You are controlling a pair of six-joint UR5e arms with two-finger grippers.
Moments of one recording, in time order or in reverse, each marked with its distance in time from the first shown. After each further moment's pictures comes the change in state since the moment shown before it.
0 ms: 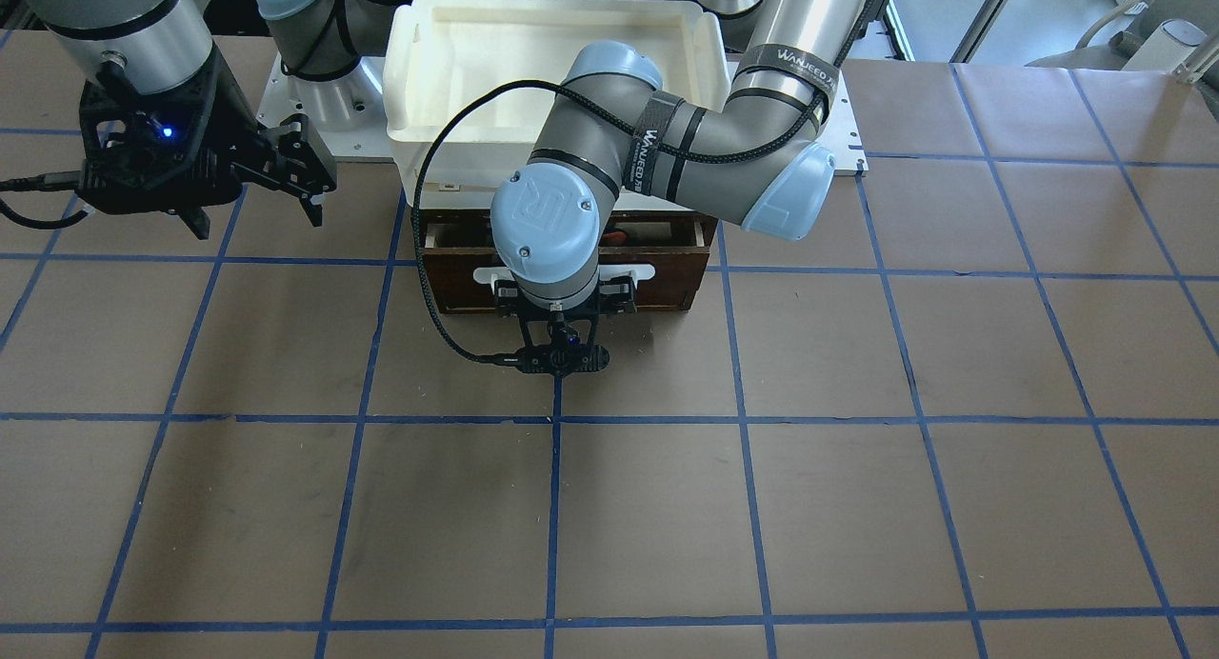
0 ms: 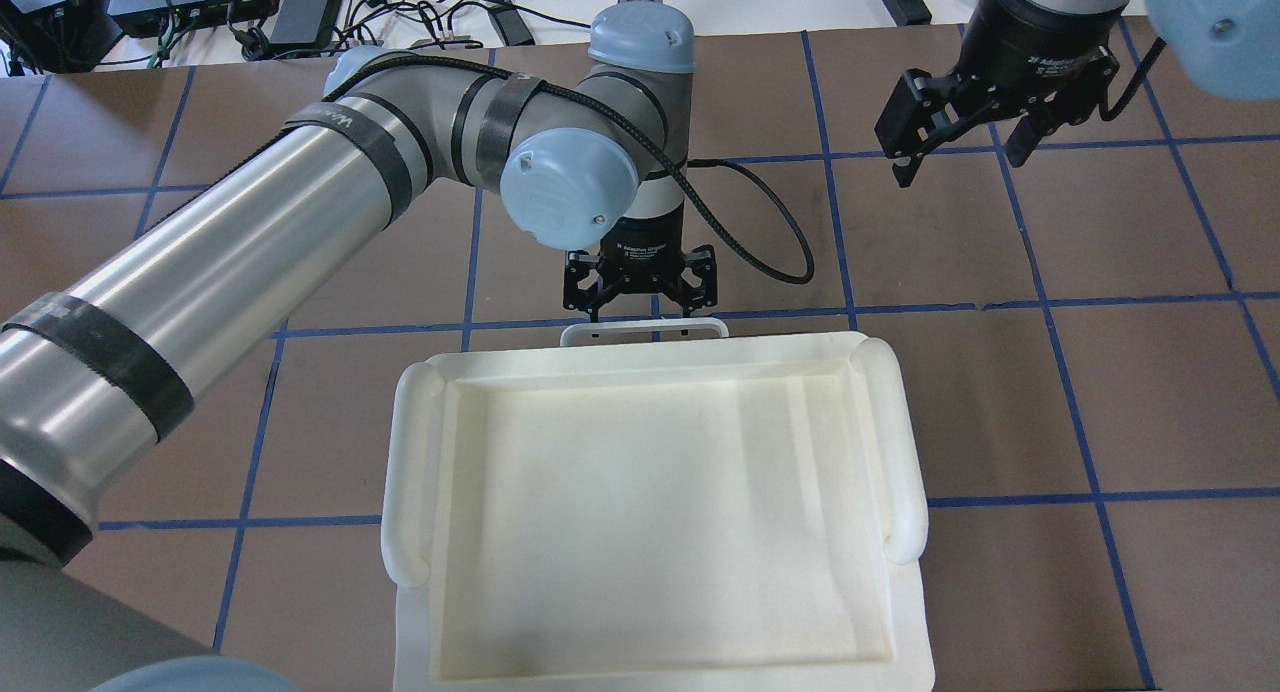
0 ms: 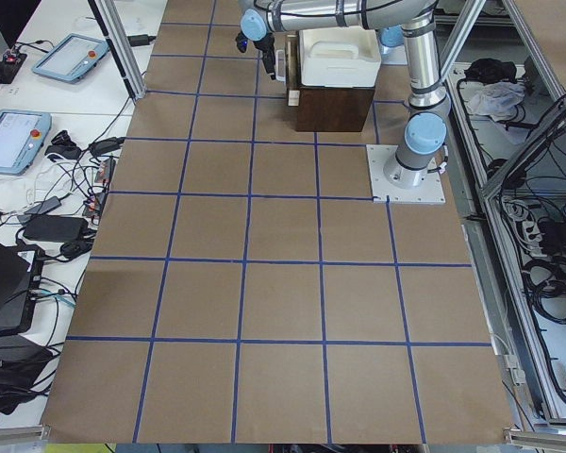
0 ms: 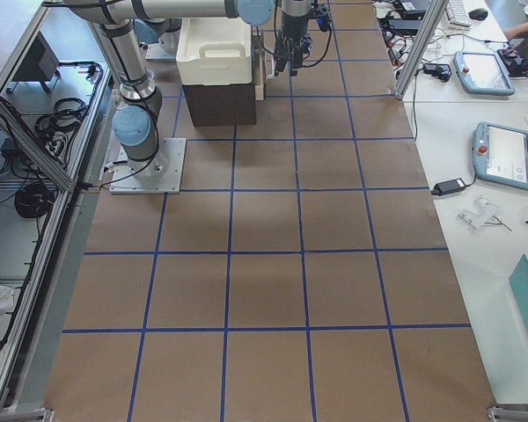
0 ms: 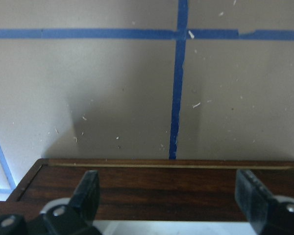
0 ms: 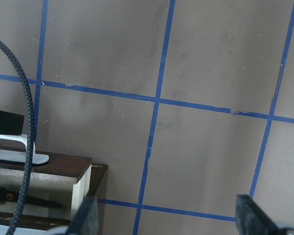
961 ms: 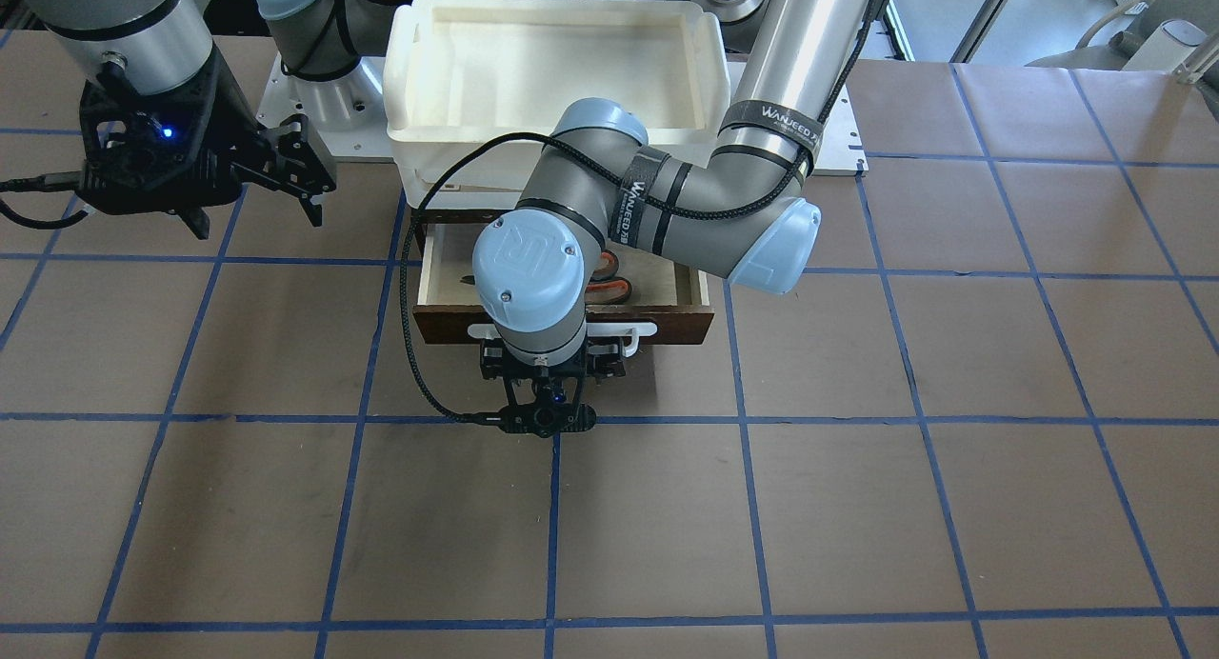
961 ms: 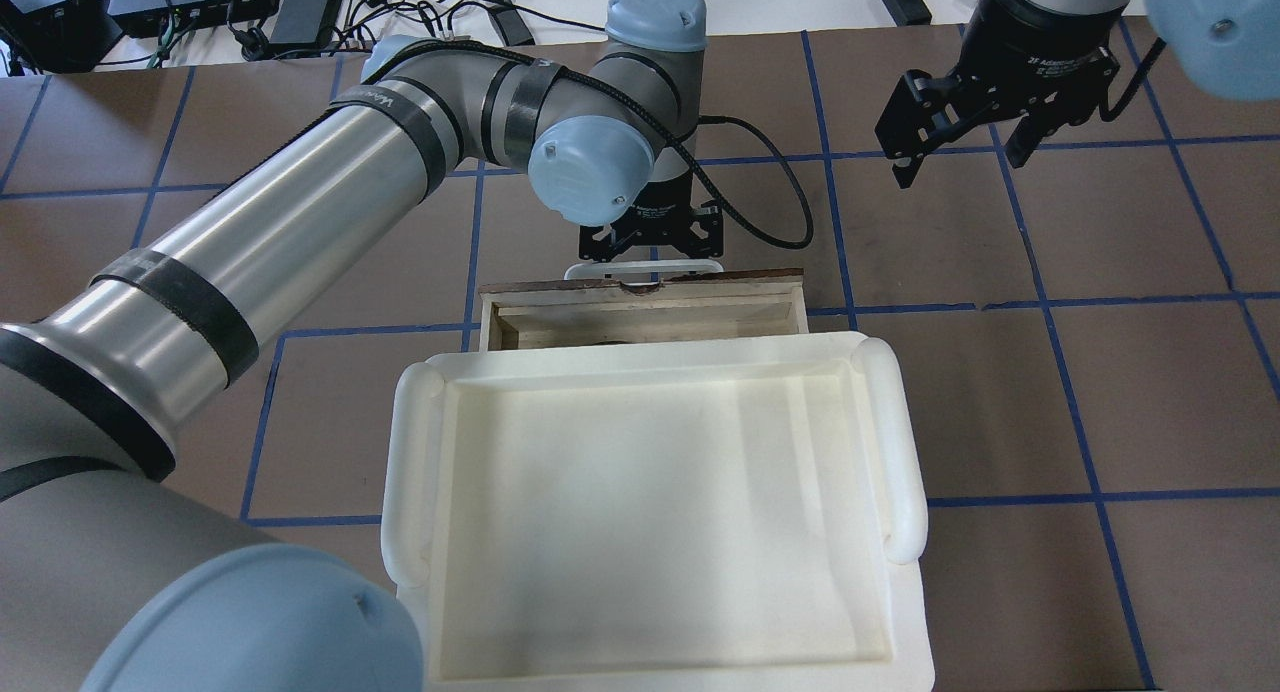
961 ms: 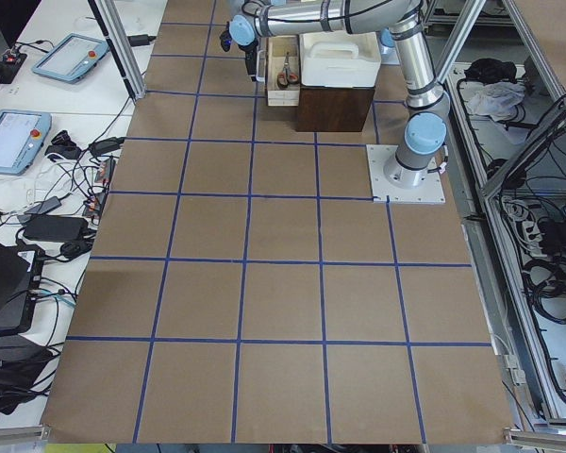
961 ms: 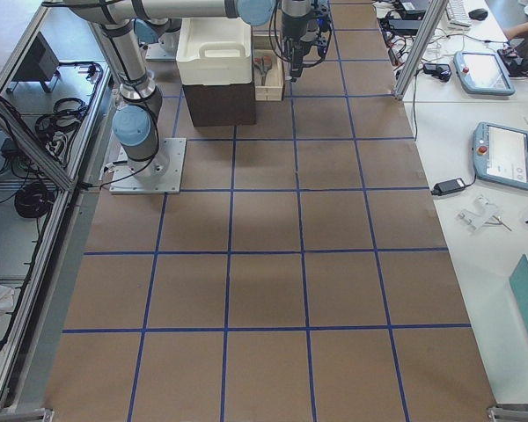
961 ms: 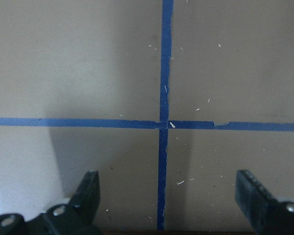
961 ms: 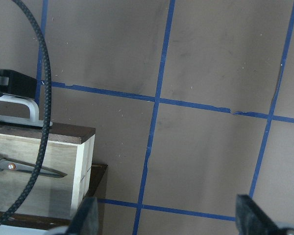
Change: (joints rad) left arm 0.007 -0.090 0.080 0.149 0.051 0.010; right arm 0.000 0.000 0.000 0.001 -0.001 0.000
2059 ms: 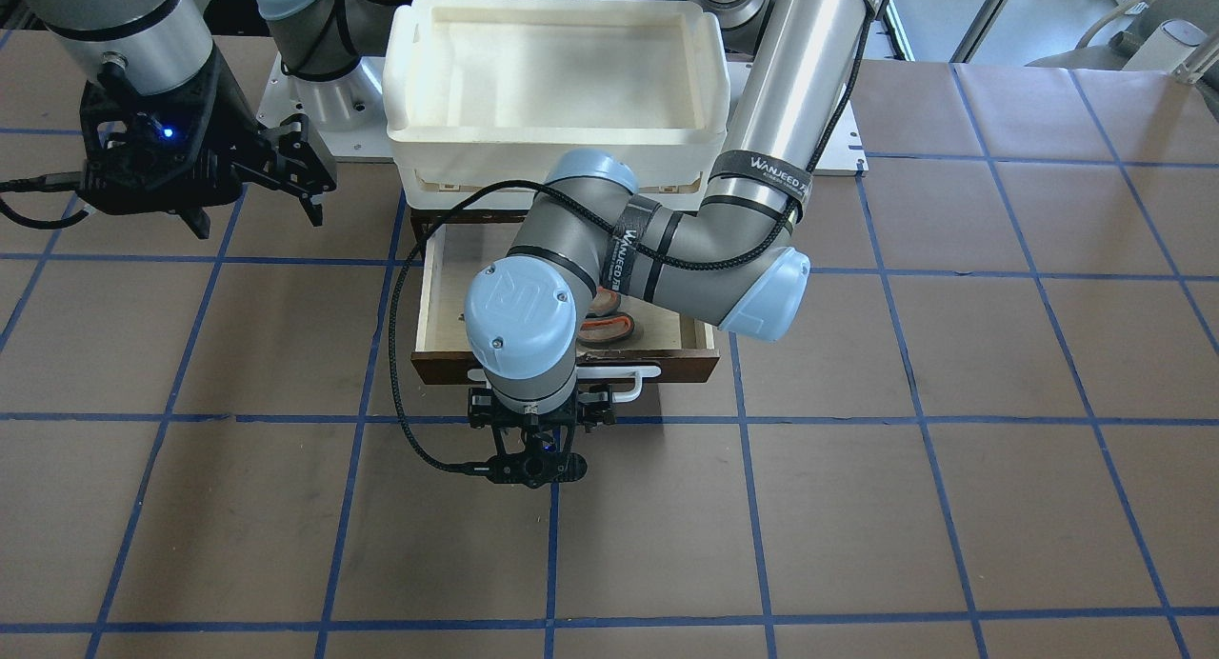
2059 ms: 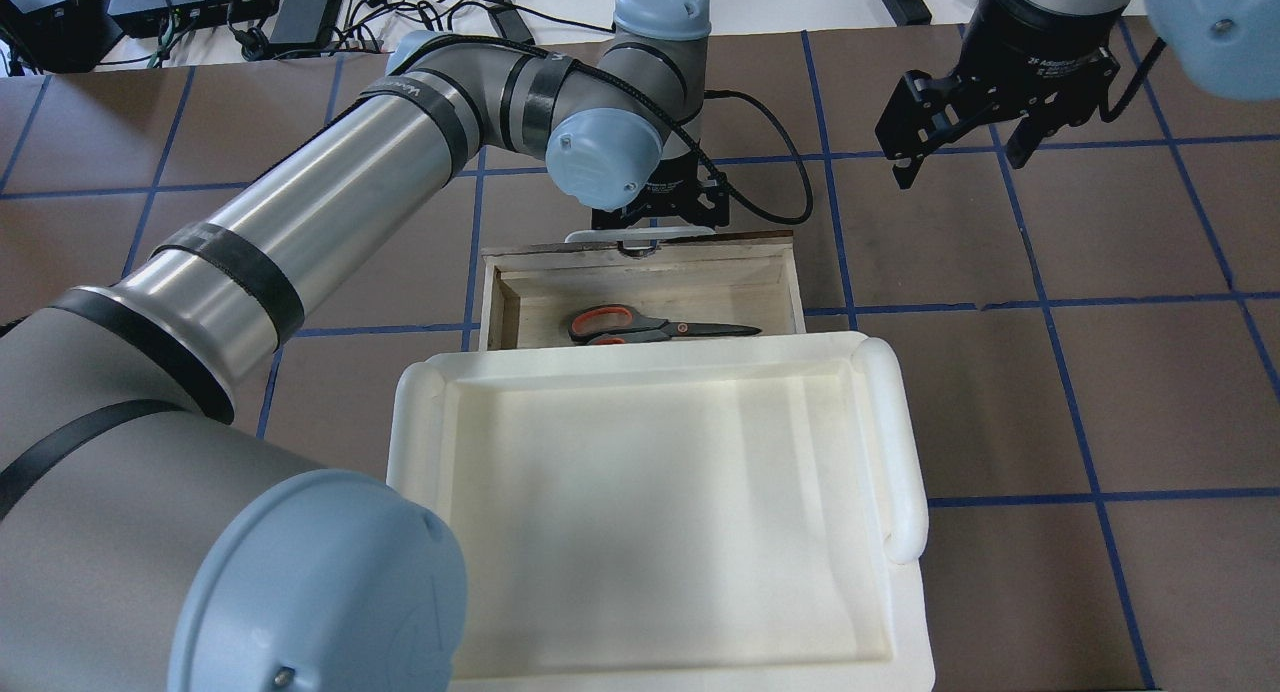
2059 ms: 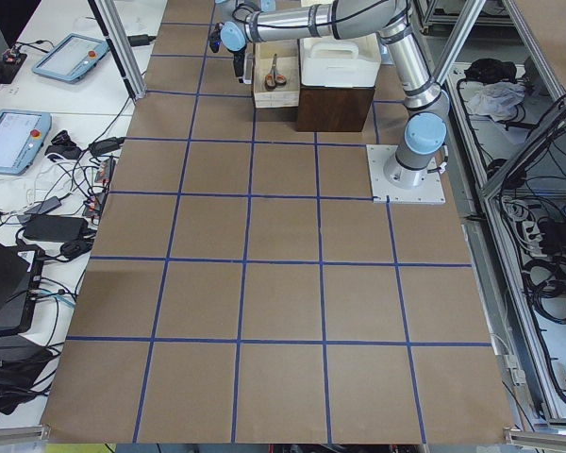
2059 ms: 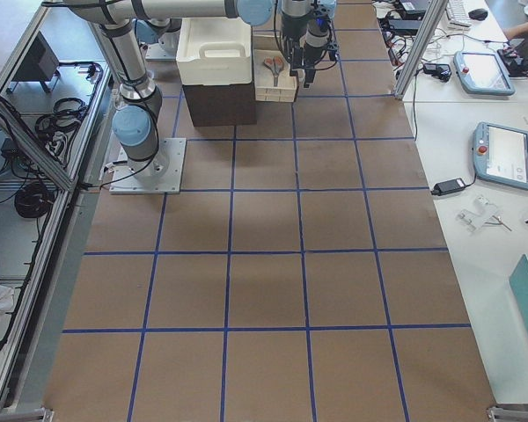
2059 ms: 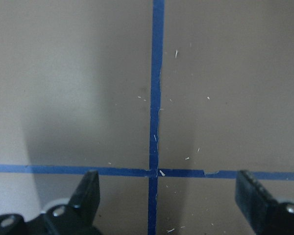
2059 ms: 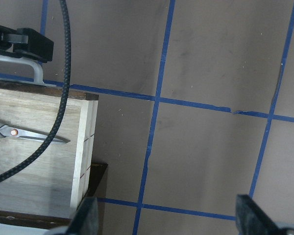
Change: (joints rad) left arm 0.010 -0.092 0.097 0.073 0.010 0.000; right arm 0.000 0.000 0.000 0.003 0.000 0.000
